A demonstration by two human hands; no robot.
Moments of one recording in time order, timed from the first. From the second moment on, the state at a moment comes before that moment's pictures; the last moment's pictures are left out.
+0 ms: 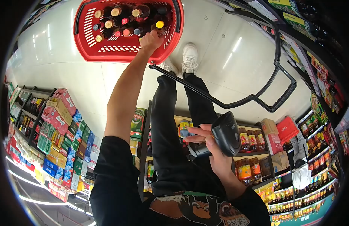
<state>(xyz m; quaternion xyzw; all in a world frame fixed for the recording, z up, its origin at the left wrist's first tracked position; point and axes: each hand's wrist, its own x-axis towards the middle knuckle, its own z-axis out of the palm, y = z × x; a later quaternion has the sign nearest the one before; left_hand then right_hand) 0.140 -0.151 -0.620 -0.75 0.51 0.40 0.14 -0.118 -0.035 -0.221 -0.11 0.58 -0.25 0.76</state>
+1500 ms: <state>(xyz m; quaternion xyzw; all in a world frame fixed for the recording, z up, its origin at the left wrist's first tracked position) 0.032 -0.010 0.006 -0.35 0.72 0.60 -0.04 -0.275 0.012 0.018 -0.64 0.56 0.13 0.52</state>
